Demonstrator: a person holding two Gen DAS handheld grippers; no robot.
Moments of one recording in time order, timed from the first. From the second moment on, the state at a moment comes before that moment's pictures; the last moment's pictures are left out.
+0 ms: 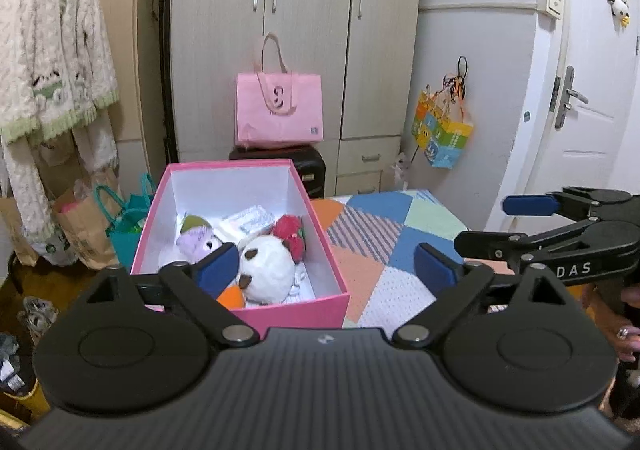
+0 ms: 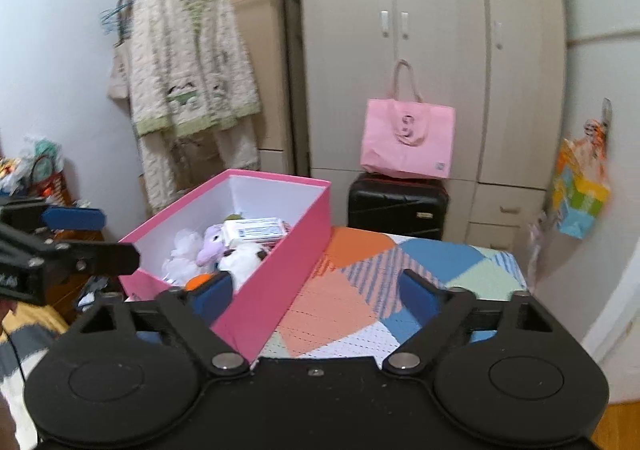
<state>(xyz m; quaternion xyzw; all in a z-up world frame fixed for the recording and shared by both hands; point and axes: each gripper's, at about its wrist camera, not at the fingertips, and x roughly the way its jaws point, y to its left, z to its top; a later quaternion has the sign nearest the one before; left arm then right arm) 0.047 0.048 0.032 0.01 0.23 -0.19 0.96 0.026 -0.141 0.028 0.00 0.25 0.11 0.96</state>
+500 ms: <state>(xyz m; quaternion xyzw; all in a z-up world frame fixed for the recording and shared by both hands) 0.023 0.038 0.024 0.01 0.23 -0.13 0.96 -0.002 -0.148 0.025 0.01 0.26 0.06 0.96</state>
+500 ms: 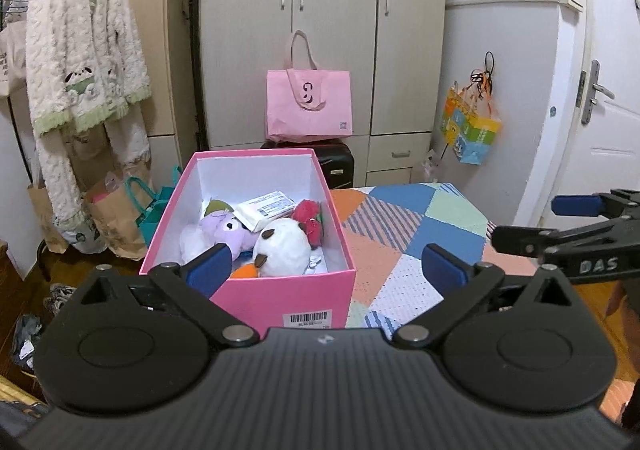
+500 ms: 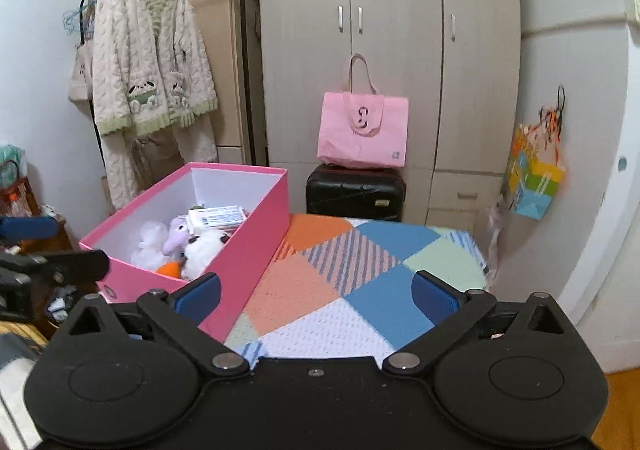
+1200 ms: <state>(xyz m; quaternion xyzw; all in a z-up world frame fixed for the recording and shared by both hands) 0.008 0.037 0.009 -0.01 0.20 -0.06 0.98 -0.026 -0.154 0.009 0.03 0.24 0.01 0.97</state>
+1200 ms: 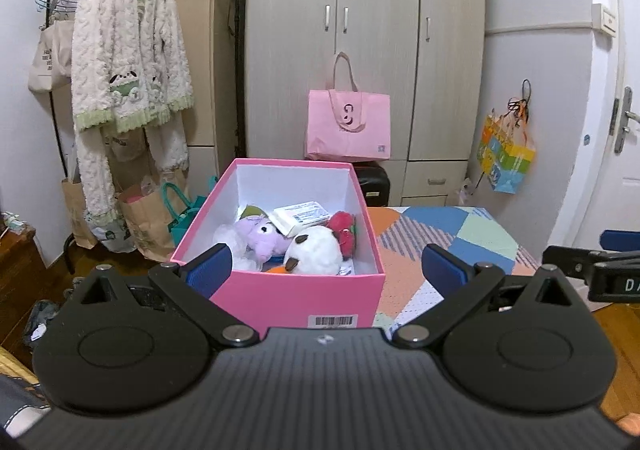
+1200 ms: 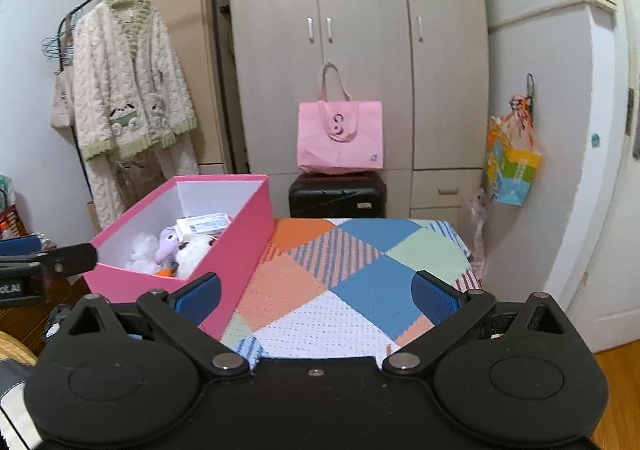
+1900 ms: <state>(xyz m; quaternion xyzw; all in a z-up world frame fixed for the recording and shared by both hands) 0.007 0.024 -0.009 0.02 0.19 -0.03 0.98 -0.039 -0.137 -0.002 -0.01 0.23 -0.07 0.97</state>
